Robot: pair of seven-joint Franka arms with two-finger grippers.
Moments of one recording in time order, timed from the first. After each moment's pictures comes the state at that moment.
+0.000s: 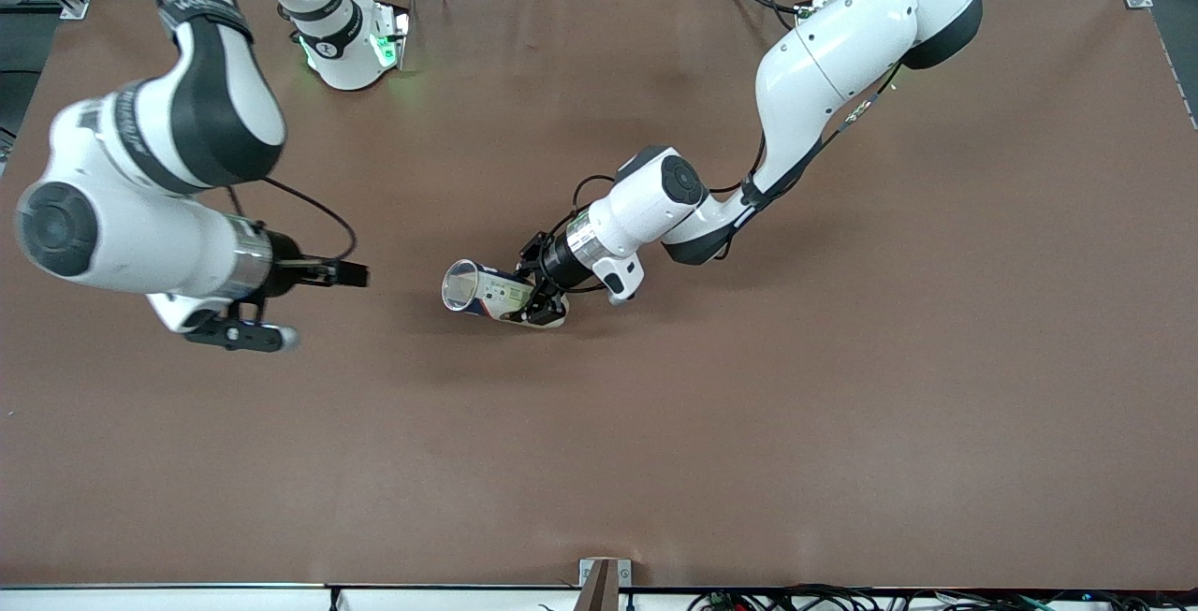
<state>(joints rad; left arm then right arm) -0.34 0.97 -0.64 -1.49 0.11 3.04 -2.33 0.23 0.34 -0.07 -1.45 0.17 1.58 0.23</state>
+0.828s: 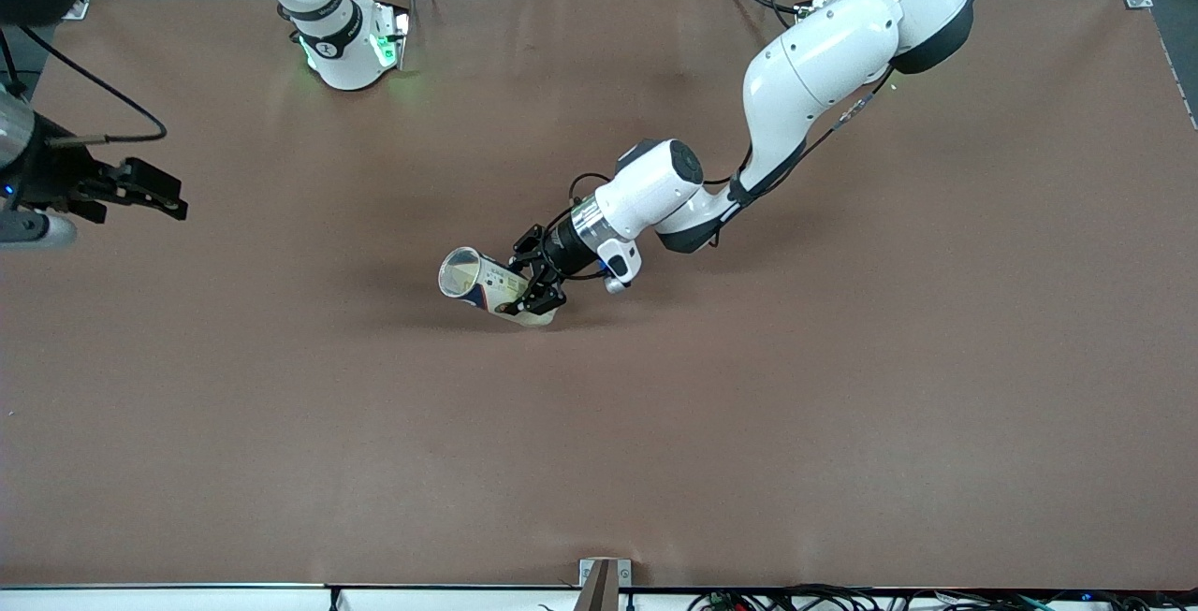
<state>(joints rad) -0.36 1.01 -0.65 -1.58 0.11 3.37 -2.32 0.08 0.05 -0.06 -1.51 0.01 1.53 -0.01</state>
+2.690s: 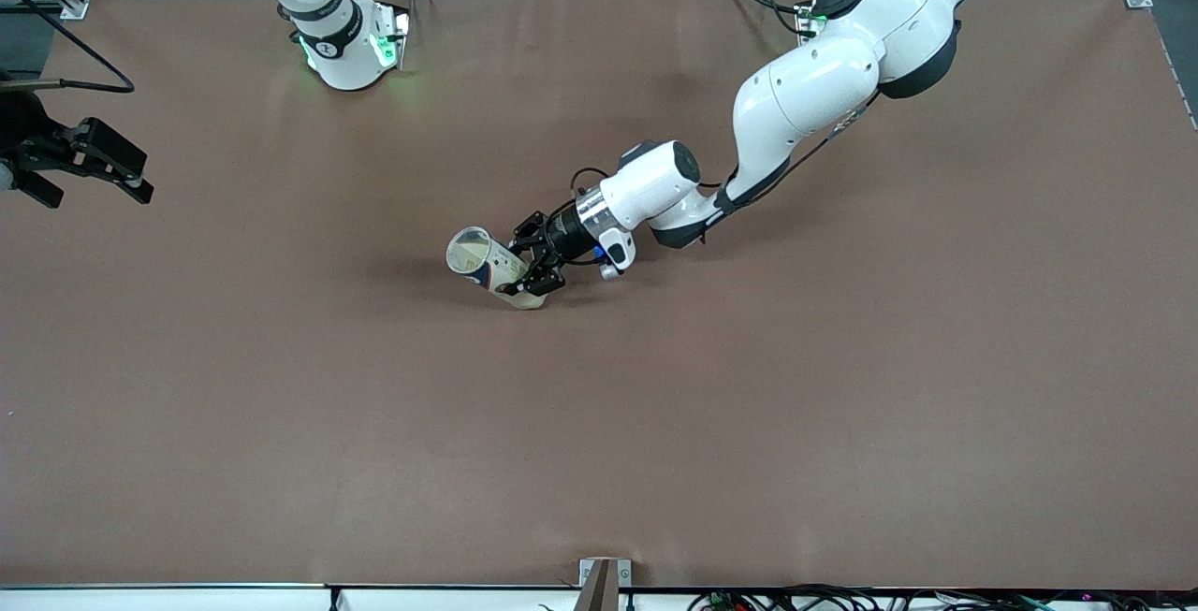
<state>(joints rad) -0.33 1.13 -0.70 -1.64 0.26 3.53 -2.36 0.08 -0.01 -0.05 -1.51 0.00 1.61 -0.01</state>
